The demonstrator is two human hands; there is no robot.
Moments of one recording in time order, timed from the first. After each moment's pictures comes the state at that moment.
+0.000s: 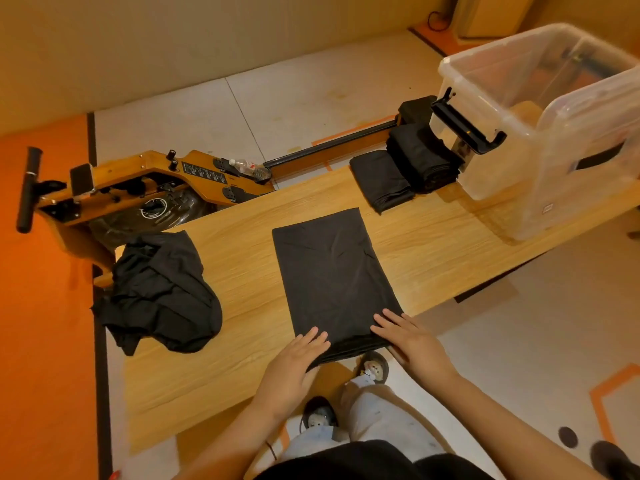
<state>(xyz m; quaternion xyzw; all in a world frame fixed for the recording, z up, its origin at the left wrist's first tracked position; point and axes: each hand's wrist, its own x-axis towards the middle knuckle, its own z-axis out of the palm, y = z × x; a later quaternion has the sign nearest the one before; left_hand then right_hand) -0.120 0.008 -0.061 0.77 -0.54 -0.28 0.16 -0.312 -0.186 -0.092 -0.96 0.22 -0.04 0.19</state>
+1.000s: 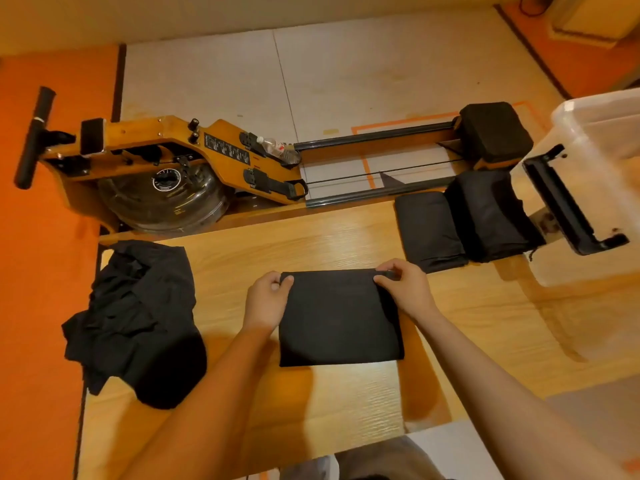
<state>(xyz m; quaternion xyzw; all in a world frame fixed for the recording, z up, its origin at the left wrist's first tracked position) 0.046 -0.144 -0.078 0.85 -0.08 -0.31 0.42 -0.103 -0.350 -0.054 -0.78 0.42 -0.03 0.46</state>
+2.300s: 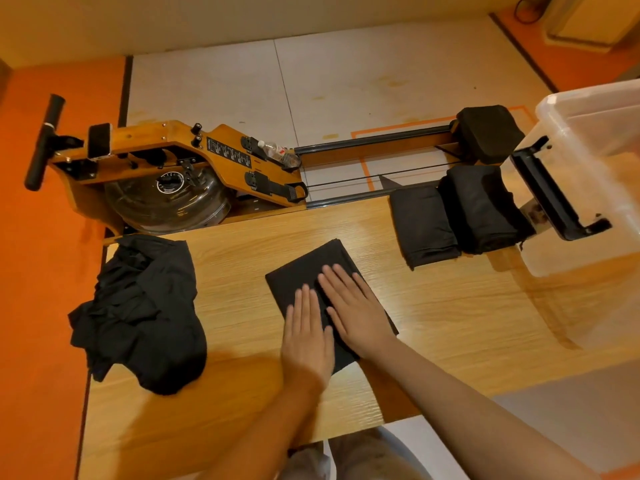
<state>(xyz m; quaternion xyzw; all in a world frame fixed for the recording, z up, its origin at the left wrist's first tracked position) -0.076 -0.137 -0.086 0.93 -0.35 -0.12 0.08 -0.115 -0.268 -0.082 -0.99 0.11 0.01 0.12</state>
